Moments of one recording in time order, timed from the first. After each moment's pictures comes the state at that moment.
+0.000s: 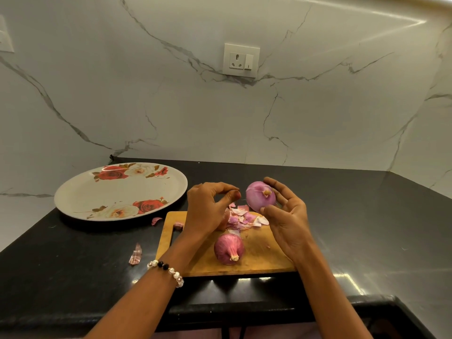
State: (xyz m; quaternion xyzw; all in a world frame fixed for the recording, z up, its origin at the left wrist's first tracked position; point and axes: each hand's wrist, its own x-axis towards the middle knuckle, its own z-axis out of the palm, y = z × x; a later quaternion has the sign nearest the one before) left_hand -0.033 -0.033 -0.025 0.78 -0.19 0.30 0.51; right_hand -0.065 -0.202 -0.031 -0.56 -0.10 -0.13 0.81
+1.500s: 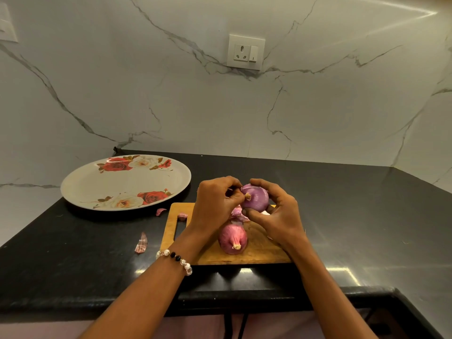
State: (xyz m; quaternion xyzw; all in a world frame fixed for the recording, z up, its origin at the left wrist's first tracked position) left_hand -0.035 -0.035 -0.029 0.78 -0.27 0.35 0.44; right_hand -0.056 -0.196 -0.048 -0.77 -0.20 -0.27 0.54
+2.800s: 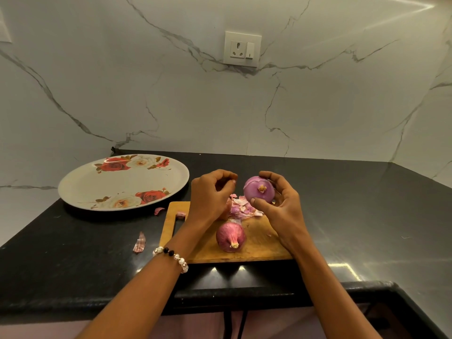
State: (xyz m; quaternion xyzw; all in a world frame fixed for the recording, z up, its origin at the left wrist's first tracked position) left_hand -0.028 -0.033 -0.026 0.79 -0.18 0.30 0.51; right_hand -0.061 -0.197 -0.041 -0.71 -0.15 -0.25 0.64
